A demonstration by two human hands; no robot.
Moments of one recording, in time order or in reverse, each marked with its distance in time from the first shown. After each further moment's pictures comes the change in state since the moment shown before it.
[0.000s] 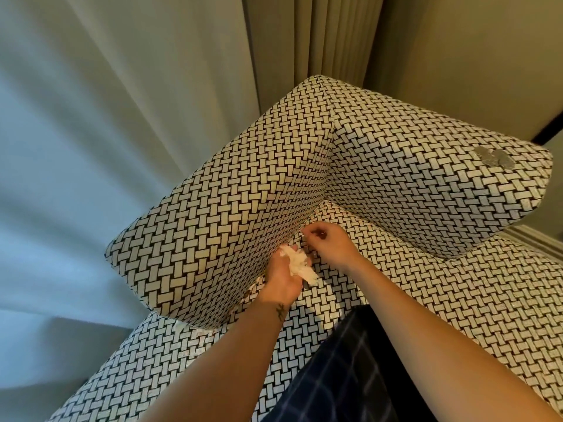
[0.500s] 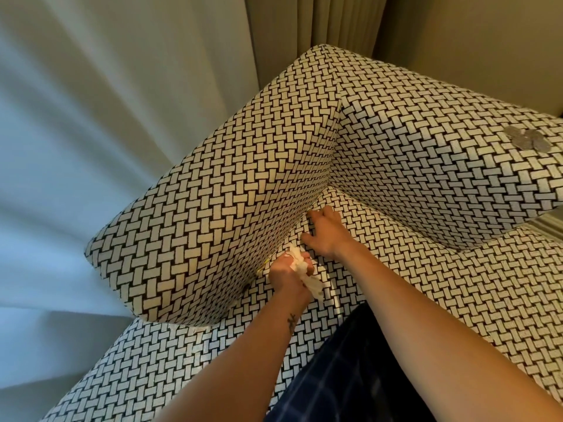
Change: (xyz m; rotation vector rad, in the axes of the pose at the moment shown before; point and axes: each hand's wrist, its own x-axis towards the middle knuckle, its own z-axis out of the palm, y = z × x) left_hand 0.004 -0.022 -0.005 -0.121 0.169 -0.003; right_hand 0.038 0.012 0.016 -0.579 -0.150 0.084
